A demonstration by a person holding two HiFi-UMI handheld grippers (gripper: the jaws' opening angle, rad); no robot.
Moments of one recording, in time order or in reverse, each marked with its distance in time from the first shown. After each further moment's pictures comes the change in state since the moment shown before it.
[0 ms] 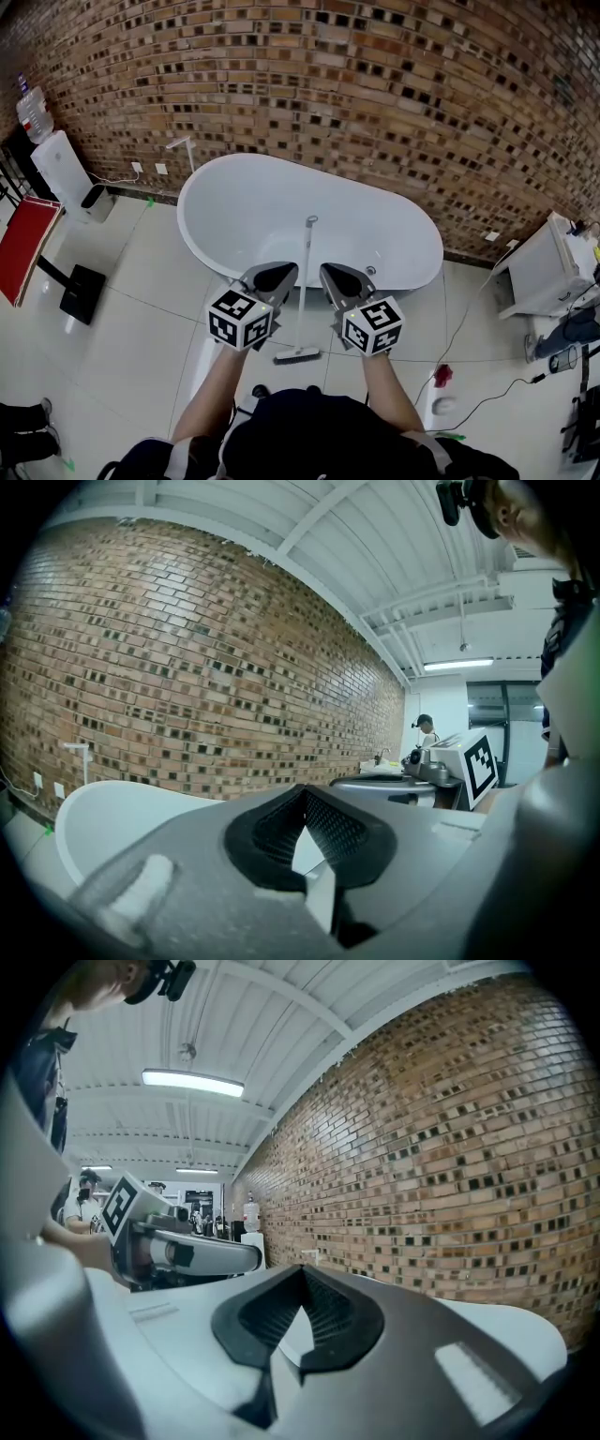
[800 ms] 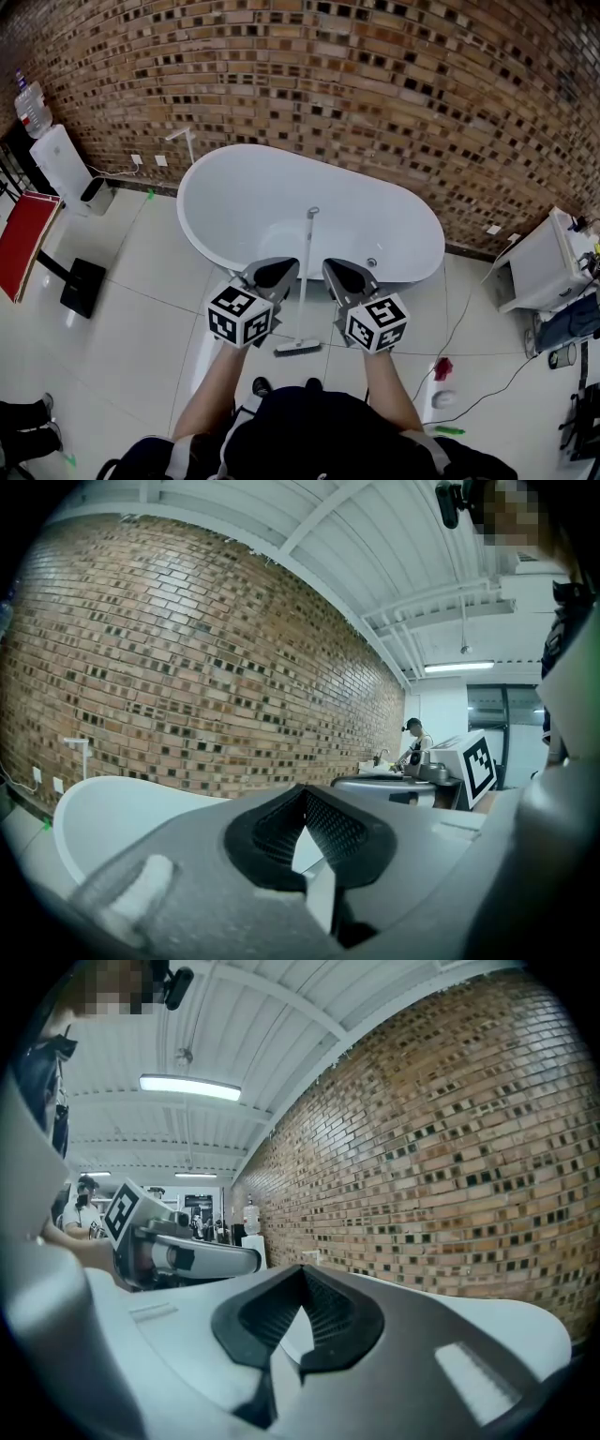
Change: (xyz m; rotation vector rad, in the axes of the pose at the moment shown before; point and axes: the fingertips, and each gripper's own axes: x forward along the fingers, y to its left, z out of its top) left arm -0.001 -0.004 -0.003 -0.015 0.002 -0.004; right arm -0.007 -0.001 0.000 0.026 -0.014 0.003
